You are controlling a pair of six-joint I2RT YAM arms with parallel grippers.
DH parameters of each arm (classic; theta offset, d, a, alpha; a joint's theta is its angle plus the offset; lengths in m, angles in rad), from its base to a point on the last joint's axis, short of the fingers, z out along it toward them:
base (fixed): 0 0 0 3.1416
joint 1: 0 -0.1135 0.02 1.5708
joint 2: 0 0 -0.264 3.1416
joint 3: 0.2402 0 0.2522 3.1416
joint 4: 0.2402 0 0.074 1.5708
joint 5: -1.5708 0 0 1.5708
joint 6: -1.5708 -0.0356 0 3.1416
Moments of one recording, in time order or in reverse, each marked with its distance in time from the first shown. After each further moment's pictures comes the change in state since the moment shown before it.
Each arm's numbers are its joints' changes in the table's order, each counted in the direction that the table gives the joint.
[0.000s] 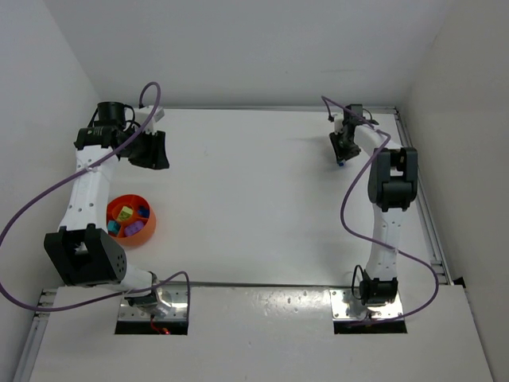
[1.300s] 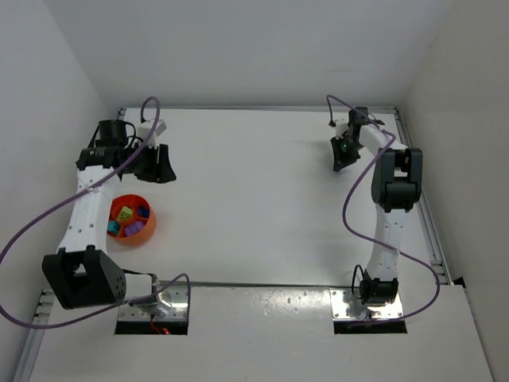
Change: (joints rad) left arm 0.000 -0.123 -0.179 -0.071 -0.084 0.046; right arm 0.026 -0.032 -0.035 0.093 0.185 0.006
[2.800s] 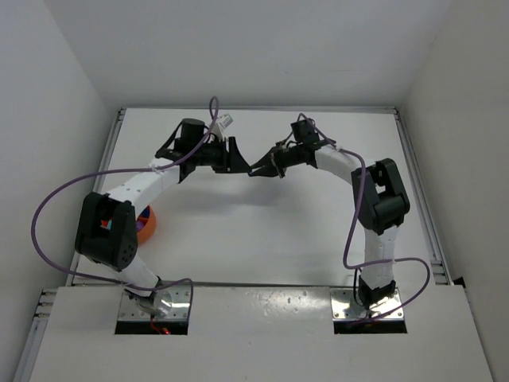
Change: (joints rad) left arm 0.460 0.277 -0.129 -0.761 -0.185 0.664; right arm -0.406 -0.240 -0.323 -0.446 0.817 -1.669
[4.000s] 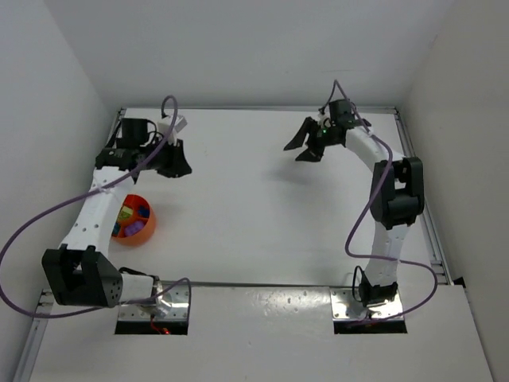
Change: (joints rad) left arm -0.270 -0.294 0.053 0.509 0.135 -0.512; right arm 0.230 0.003 0.120 0.241 -0.286 0.628
